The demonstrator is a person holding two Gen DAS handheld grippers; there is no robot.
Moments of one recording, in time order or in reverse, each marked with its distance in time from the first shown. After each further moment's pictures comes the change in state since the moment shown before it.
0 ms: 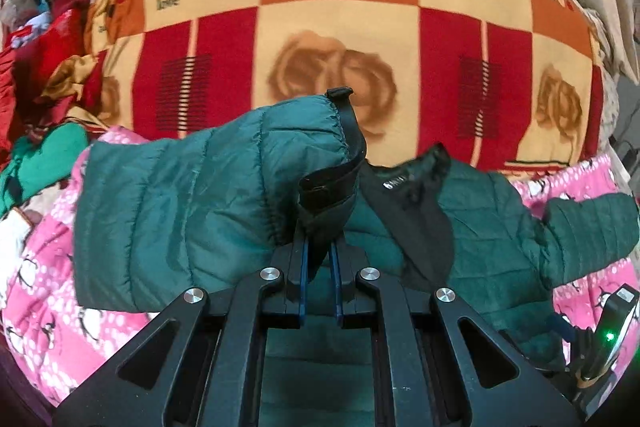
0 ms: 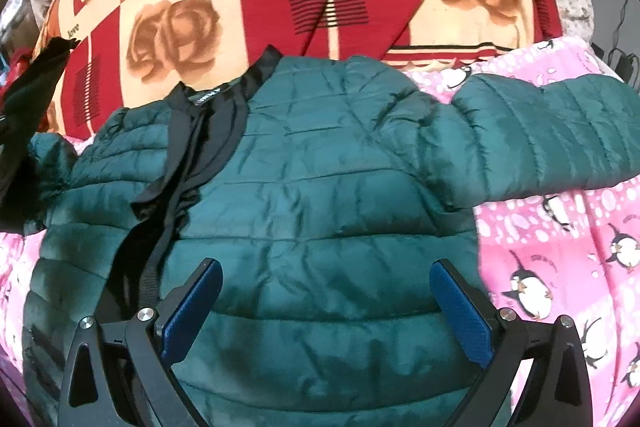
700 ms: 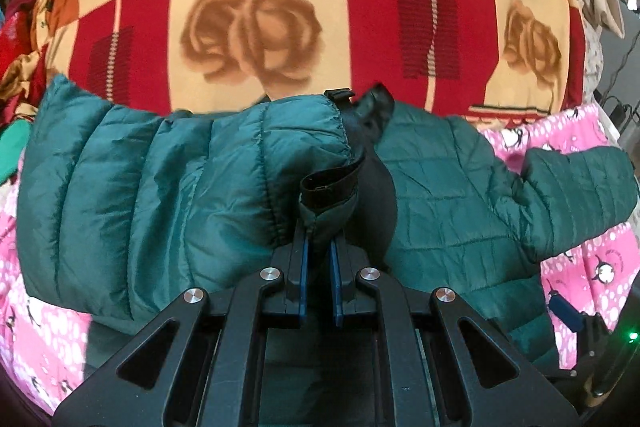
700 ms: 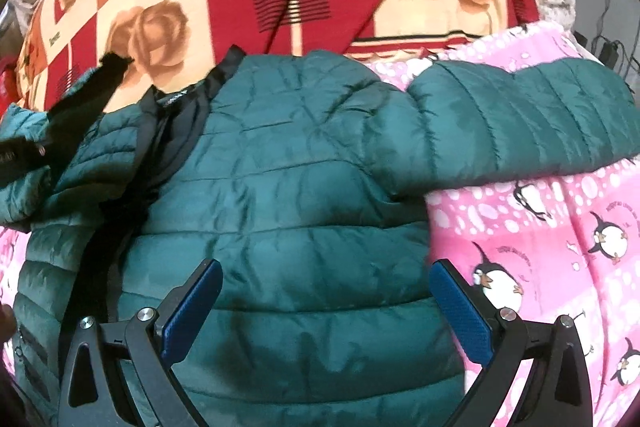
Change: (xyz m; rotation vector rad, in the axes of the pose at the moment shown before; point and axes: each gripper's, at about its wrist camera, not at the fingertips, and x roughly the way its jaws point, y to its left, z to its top) left arm 0.055 -0.081 -0.027 0.074 0.117 -0.073; right arm 0.001 -0.032 -0.005 0.036 0.019 -0.043
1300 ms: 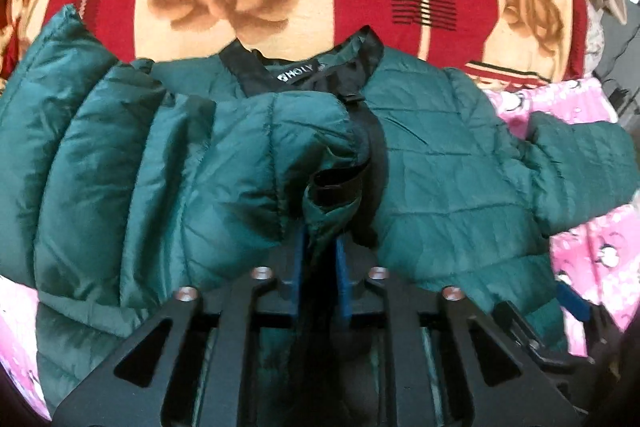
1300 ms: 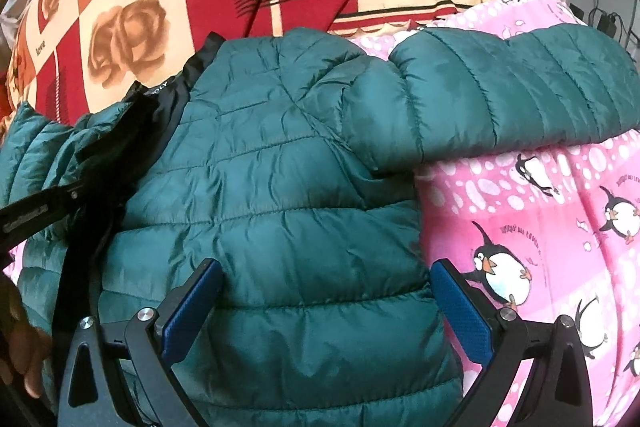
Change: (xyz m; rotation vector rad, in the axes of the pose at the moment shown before) left arm 0.039 -0.005 -0.022 -0.015 0.109 -0.083; right arm 0.014 -0.013 -0.004 0.050 0.047 0.020
